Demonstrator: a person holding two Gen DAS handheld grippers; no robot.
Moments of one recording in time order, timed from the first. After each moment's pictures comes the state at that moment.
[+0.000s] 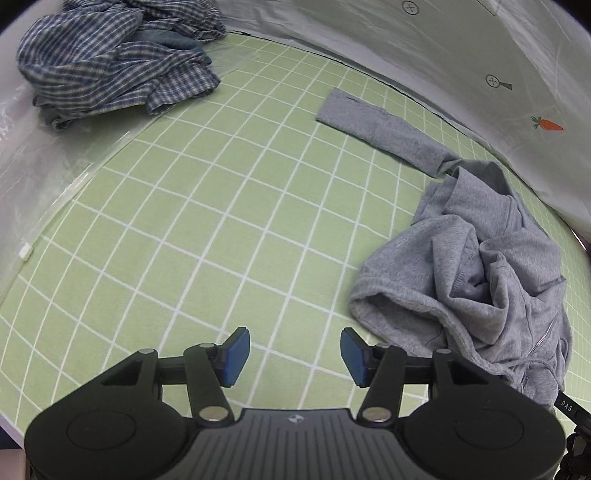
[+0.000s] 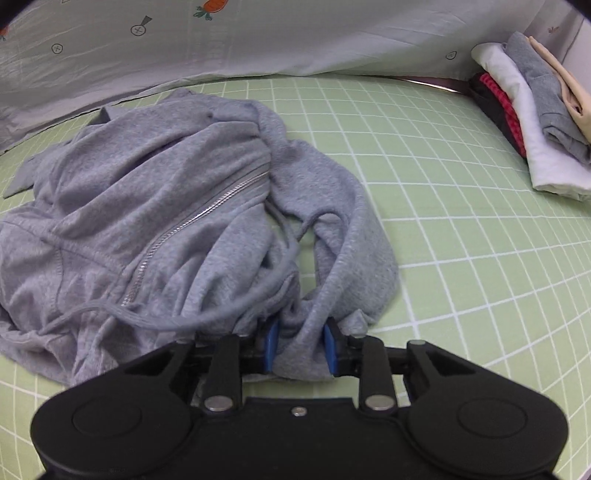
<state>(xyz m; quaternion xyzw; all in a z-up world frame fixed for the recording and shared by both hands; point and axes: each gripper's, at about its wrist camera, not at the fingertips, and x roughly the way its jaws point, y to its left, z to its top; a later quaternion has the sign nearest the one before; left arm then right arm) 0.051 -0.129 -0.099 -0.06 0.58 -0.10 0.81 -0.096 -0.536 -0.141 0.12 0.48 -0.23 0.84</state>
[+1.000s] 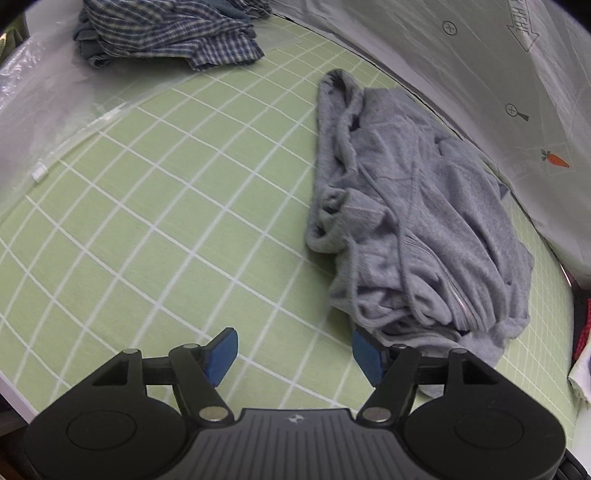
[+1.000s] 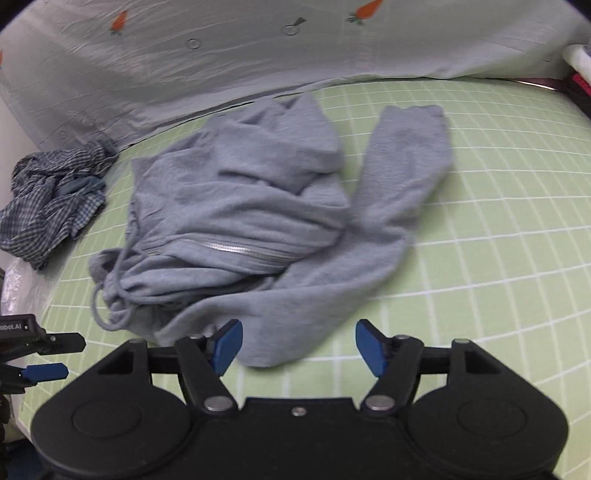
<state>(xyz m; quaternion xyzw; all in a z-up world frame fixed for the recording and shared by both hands) 0.032 -0.115 -0.104 -0.15 0.59 -0.08 0.79 -0.093 -0.408 -0.104 0.20 0.45 -0.13 0.86</state>
